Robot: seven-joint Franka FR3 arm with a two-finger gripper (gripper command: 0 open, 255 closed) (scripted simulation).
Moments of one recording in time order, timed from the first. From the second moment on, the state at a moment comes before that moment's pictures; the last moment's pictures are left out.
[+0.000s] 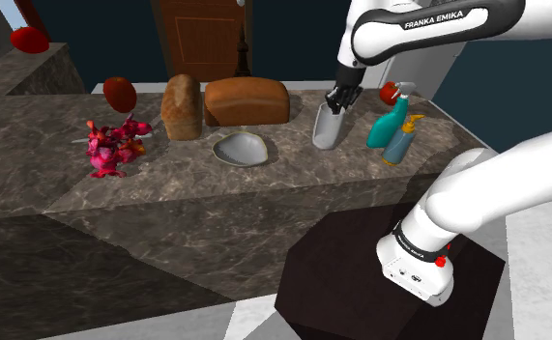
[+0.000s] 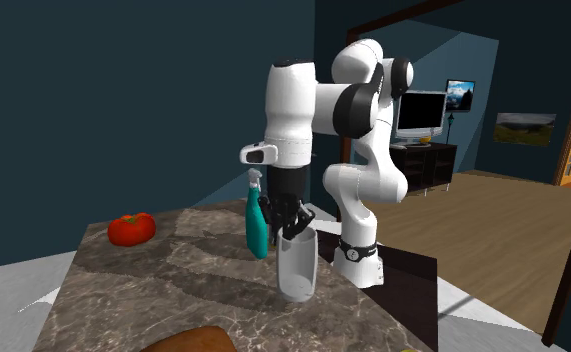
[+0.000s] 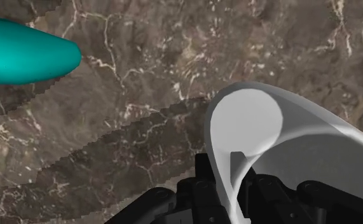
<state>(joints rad) -0.01 -0.53 -0.13 -2.53 -0.13 2.02 0.14</state>
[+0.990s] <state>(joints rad) -0.01 -0.56 -0.11 -2.35 -0.11 1.81 0.13</state>
